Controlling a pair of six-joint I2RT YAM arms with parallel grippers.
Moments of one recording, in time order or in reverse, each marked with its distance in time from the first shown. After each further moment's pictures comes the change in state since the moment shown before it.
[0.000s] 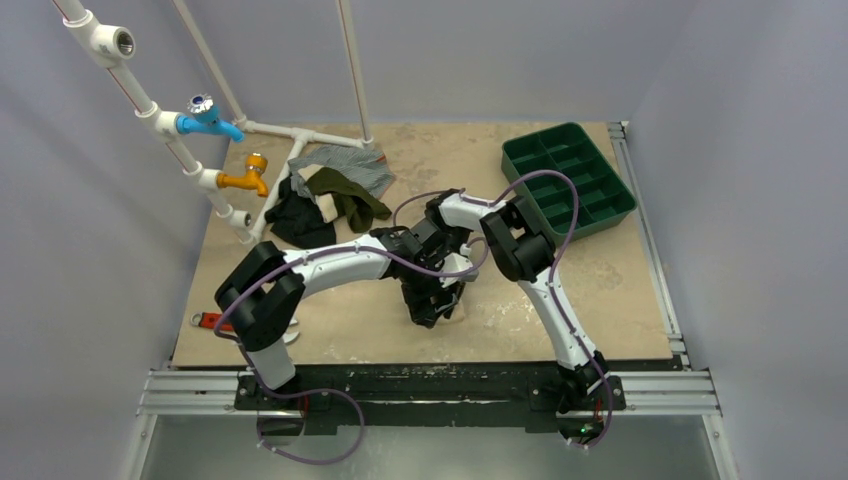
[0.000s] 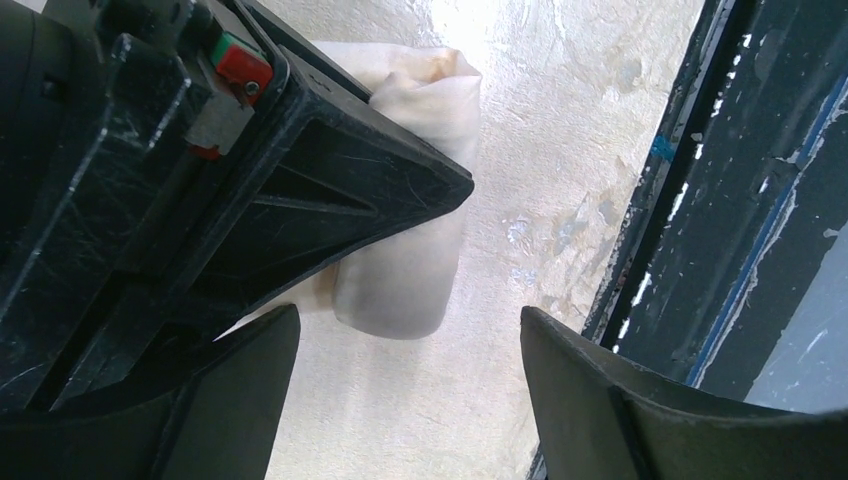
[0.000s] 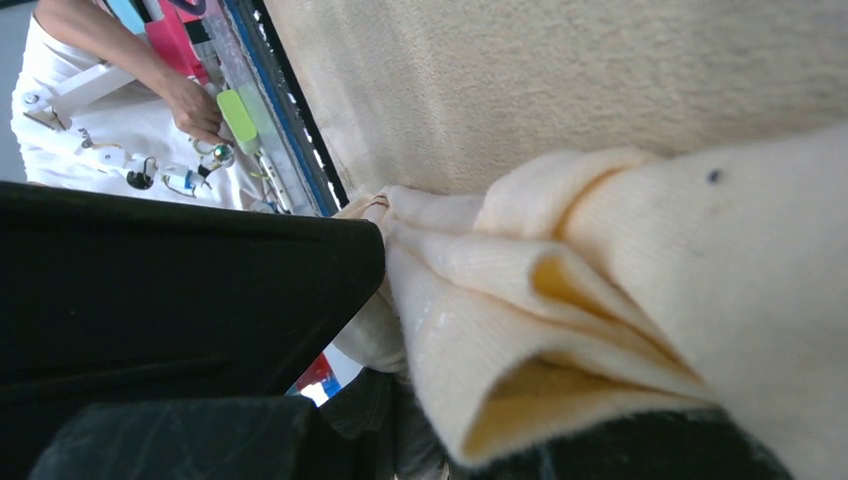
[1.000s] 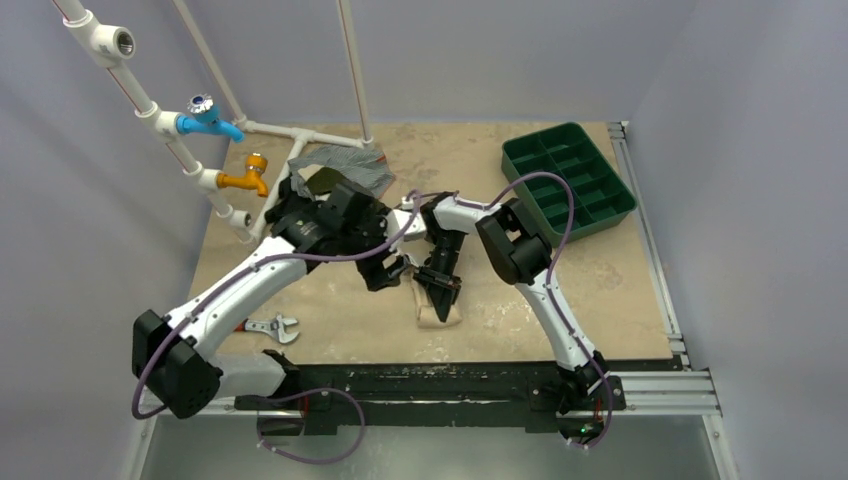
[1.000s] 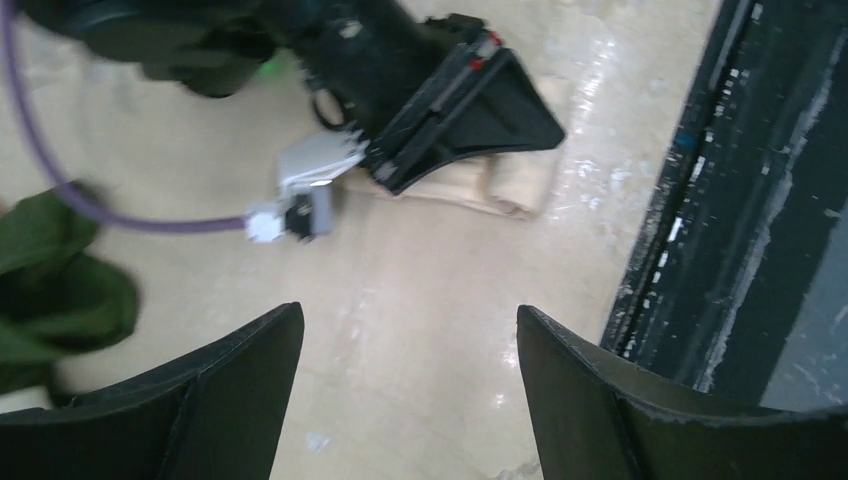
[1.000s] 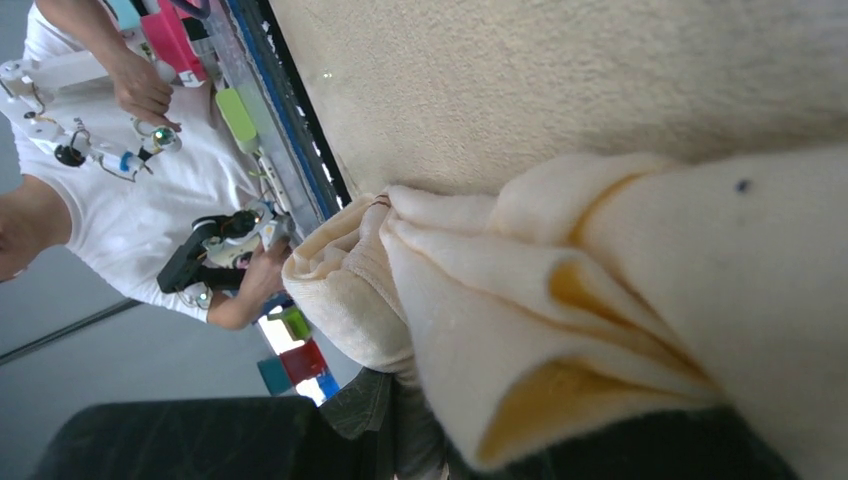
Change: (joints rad) left arm 0.296 -0.505 -0.017 -0.135 -0.007 0.130; right arm 0.033 0.000 0.003 0.010 -0.013 0.013
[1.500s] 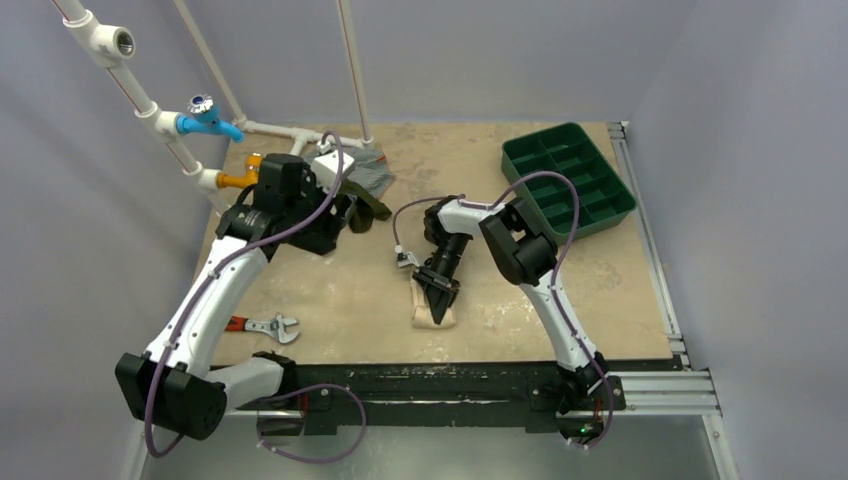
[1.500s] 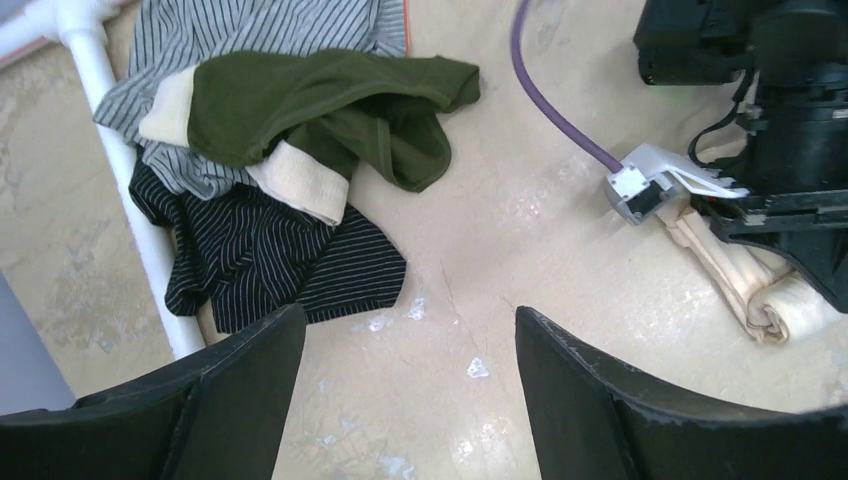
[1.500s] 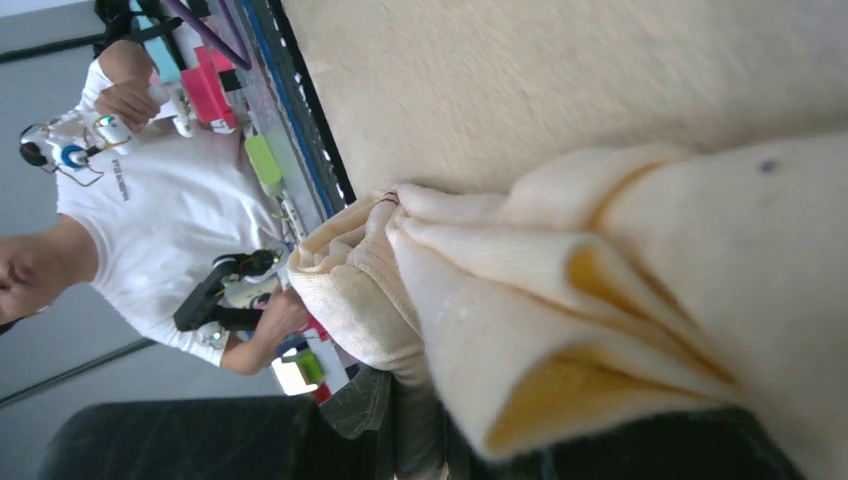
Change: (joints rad) left arm 0.301 -0.026 0.061 0.057 -0.286 -0.156; right arm 0.012 -0.069 -0.112 0.164 -0.097 0.084
